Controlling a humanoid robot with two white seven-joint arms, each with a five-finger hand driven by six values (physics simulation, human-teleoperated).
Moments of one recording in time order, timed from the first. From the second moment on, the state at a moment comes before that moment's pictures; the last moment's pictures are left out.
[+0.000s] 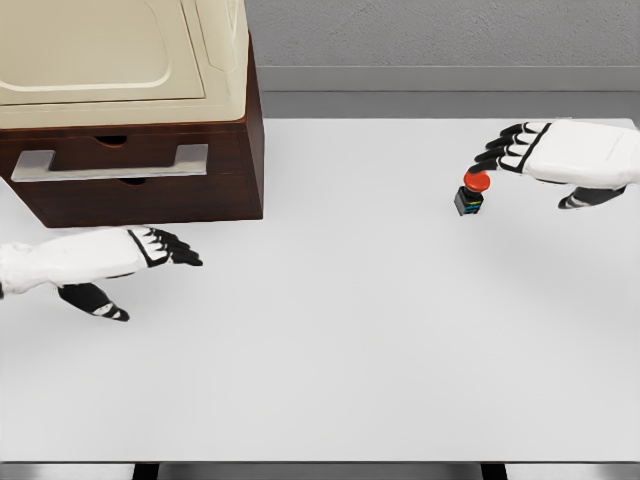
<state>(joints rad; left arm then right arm) -0.43 1.07 -0.63 -1.68 -0.10 -0.61 -0.45 -0.66 -1.03 0.52 -1.62 0.33 -0.61 0.61</state>
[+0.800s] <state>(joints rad) -0.99 1.34 -1.13 -1.76 0.47 -0.61 -0.49 -0.83 -0.78 0.65 -1.20 0.40 -0.61 0.61</state>
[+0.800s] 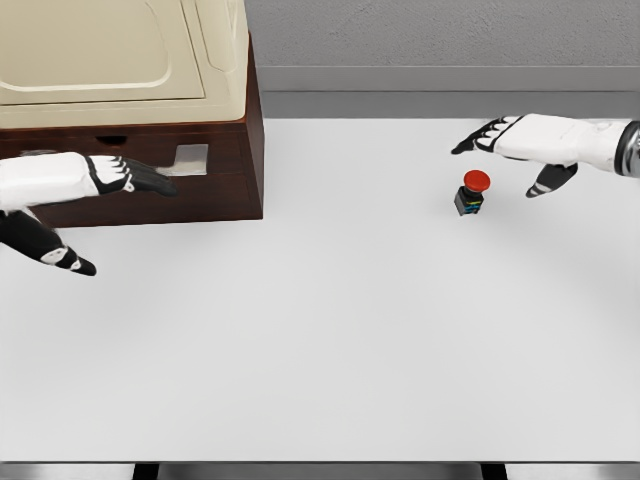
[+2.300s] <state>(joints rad) -1.11 1.36 -1.17 -1.76 0.61 -0.13 -0.61 -0.87 -0.67 0.73 -1.00 0.41 -0.61 0.61</state>
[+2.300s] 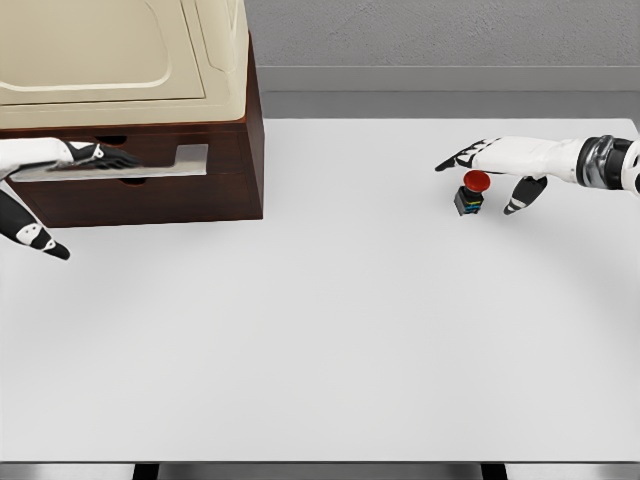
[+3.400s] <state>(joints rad) -1.07 1.33 -1.18 -1.73 0.50 -0.05 -0.52 -0.88 -0.67 0.75 -1.01 0.41 -0.61 0.61</state>
